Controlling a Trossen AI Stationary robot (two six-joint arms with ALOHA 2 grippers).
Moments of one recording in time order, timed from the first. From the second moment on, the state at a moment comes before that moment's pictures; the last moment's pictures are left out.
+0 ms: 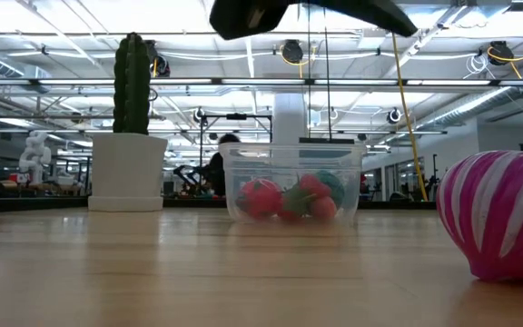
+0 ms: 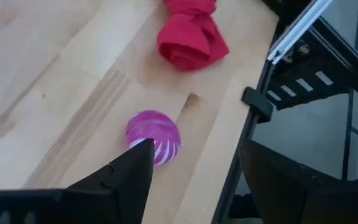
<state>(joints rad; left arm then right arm) -0.52 2.19 1.89 -0.52 -0.27 -1.01 0.17 1.06 1.34 -0.26 -0.08 0.13</state>
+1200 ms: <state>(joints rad) -0.46 2.18 1.89 -0.48 -0.14 -0.79 0.24 1.00 1.34 -0.46 -0.08 0.14</state>
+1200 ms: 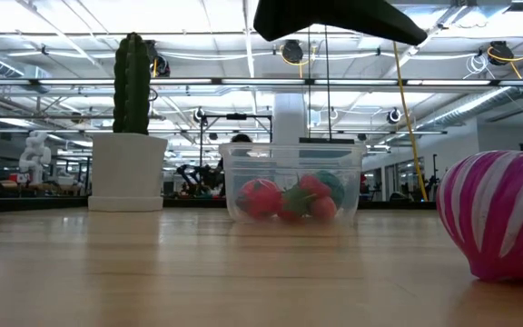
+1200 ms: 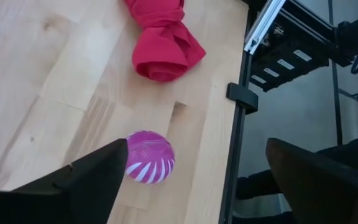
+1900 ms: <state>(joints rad) -0.46 2.18 1.89 -0.57 -0.11 -0.82 0.24 1.00 1.34 -0.46 -0.08 0.14</state>
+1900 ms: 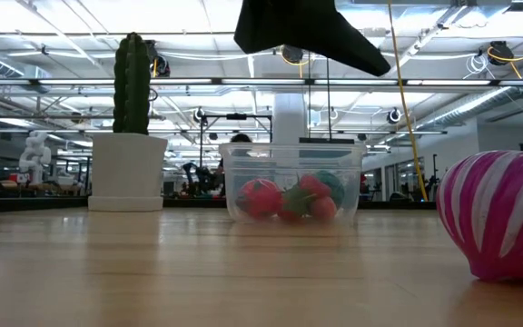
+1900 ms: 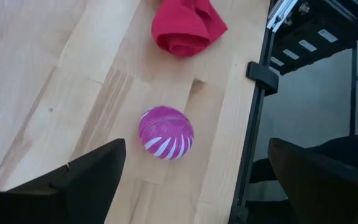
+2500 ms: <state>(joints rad) -0.47 2.18 1.89 -0.55 -0.22 -0.74 0.24 1.00 1.34 -0.46 -0.08 0.14</state>
